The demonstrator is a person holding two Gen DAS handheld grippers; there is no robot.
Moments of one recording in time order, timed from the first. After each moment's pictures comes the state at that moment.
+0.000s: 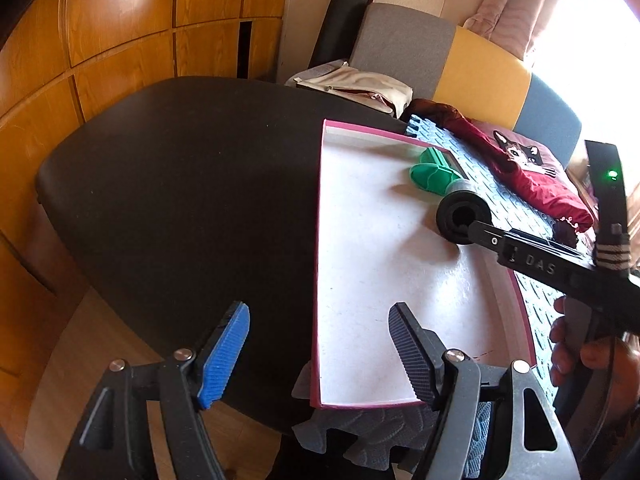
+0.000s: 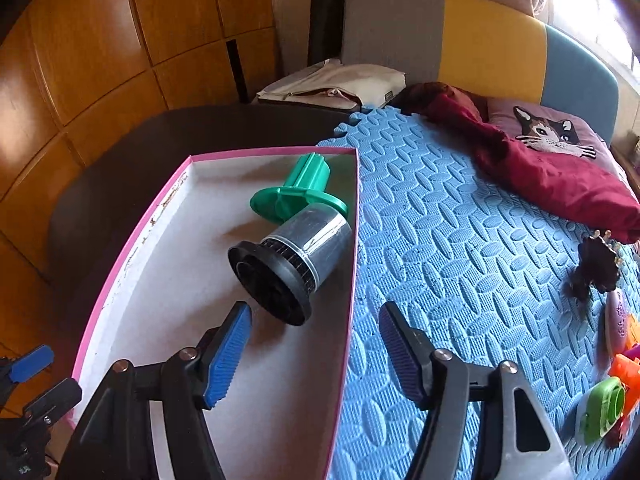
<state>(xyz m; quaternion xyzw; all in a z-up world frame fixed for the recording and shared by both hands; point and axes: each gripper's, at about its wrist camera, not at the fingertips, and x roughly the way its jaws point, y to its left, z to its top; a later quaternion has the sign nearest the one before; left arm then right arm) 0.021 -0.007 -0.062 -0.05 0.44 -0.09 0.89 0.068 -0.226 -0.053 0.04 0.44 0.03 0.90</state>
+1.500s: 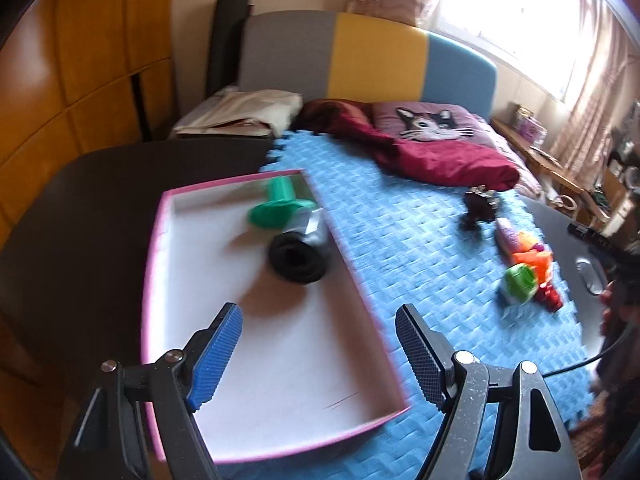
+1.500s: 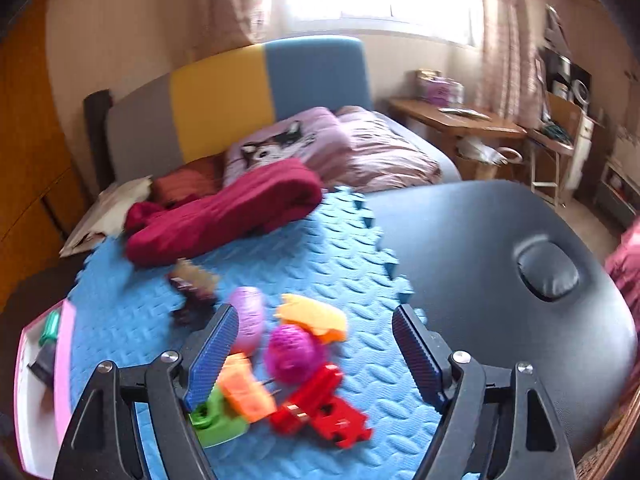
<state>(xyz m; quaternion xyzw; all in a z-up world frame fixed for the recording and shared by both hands) 0.030 -0.144 -0.010 0.04 0.41 -0.23 0.88 -0.087 -0.532 -0.009 0.19 0.32 -0.30 0.88</state>
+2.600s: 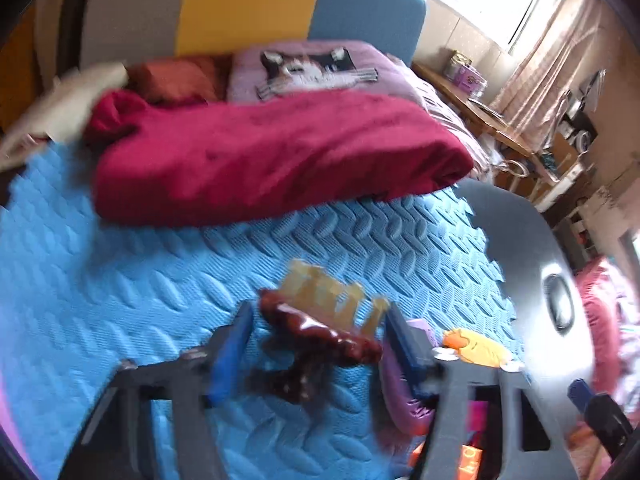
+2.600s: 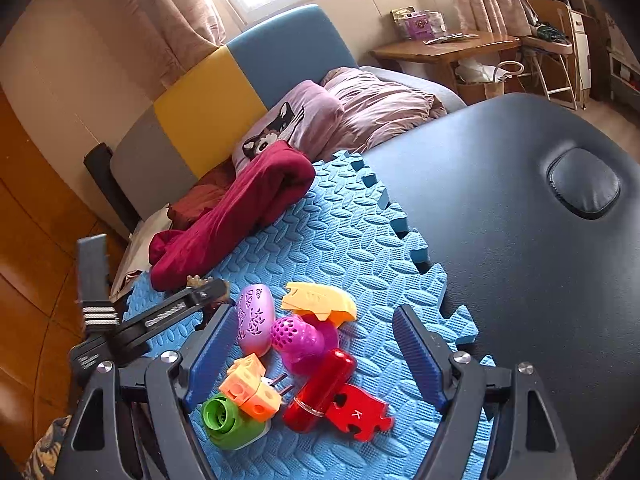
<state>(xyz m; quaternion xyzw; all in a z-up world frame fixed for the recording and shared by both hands) 0.142 -0.448 -0.079 0.04 0.49 -0.37 0.79 -0.100 -0.561 -0.025 0.34 0.31 -0.23 0.86</state>
